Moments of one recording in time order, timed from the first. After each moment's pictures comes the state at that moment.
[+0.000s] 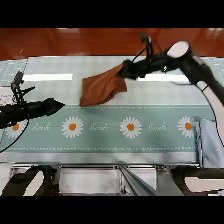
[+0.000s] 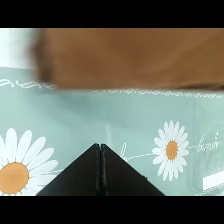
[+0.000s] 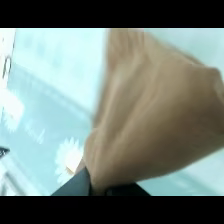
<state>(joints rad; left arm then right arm) 0.14 -0.76 0.61 0.76 -1.01 -1.29 0.26 -1.57 1.59 -0.75 1.14 1.44</state>
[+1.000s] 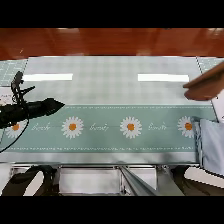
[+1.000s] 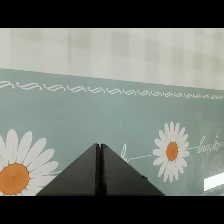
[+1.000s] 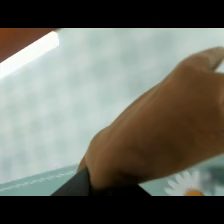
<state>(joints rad) 0.14 -0.76 0.61 0.76 -1.00 -1.29 -0.71 -1.35 1.94 -0.96 1.75 1.59</state>
